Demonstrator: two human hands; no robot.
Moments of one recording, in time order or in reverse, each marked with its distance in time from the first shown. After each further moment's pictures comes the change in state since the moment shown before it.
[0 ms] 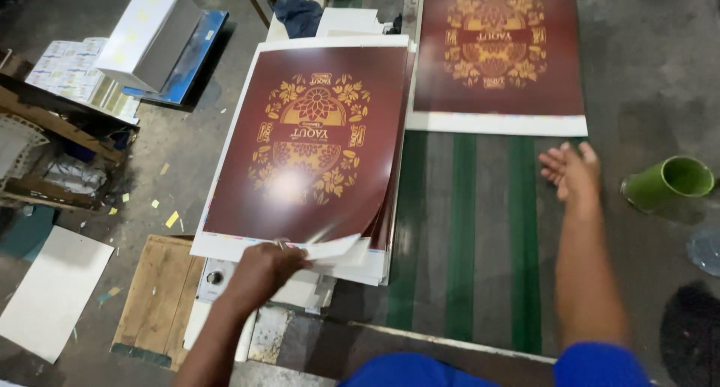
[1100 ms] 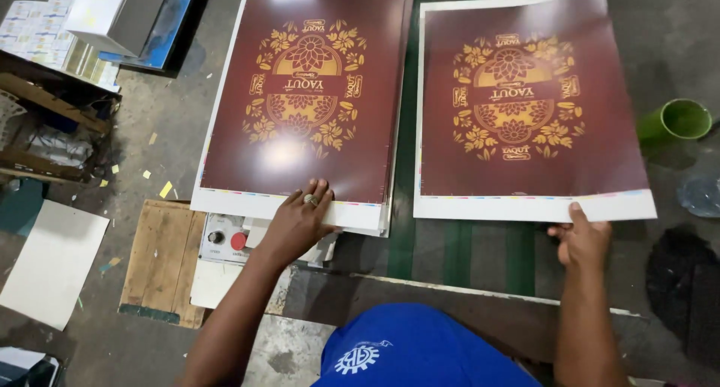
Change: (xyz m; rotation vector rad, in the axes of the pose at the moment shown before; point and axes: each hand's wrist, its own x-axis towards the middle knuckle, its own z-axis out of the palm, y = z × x) left_hand -0.001 0.018 0.052 0.315 -0.119 0.177; right_hand -0.247 0.051 -0.072 0.055 0.092 -0.156
